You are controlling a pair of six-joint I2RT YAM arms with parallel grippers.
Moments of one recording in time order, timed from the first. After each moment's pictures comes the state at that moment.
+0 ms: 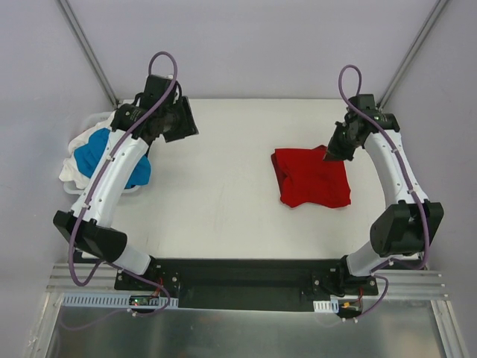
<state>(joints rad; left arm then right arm) -0.37 1.51 1.77 -1.06 -0.06 -0.55 0.08 1.57 1.58 -1.10 -0.13 0.47</state>
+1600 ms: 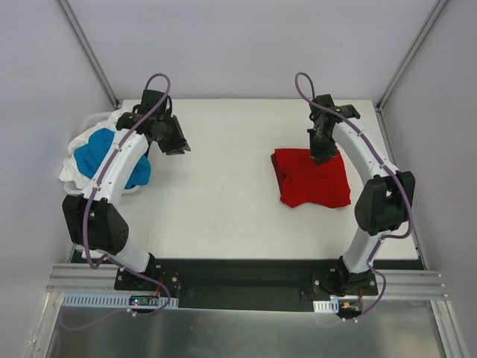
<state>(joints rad) -0.18 1.55 1.51 -0.93 0.20 -0.61 0.28 1.79 1.67 -1.17 0.15 0.24</state>
